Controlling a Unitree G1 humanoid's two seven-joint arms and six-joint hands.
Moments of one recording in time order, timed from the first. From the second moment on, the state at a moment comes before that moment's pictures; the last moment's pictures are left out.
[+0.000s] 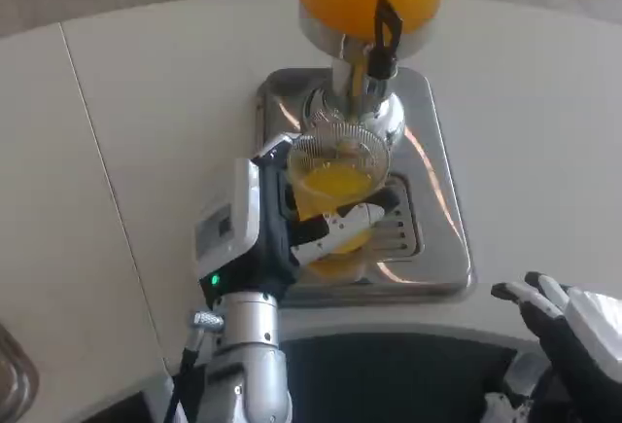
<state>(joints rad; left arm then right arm) -0.51 0.08 -0.32 0.38 0.60 0.04 0.63 0.21 0.03 0.04 -0.90 -1.31 0.25 0.79</state>
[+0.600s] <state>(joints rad) -0.41 0.23 -0.19 0.17 0.56 -0.05 0.48 0.17 0.06 0.12 -0.85 -1.35 0.25 0.73</state>
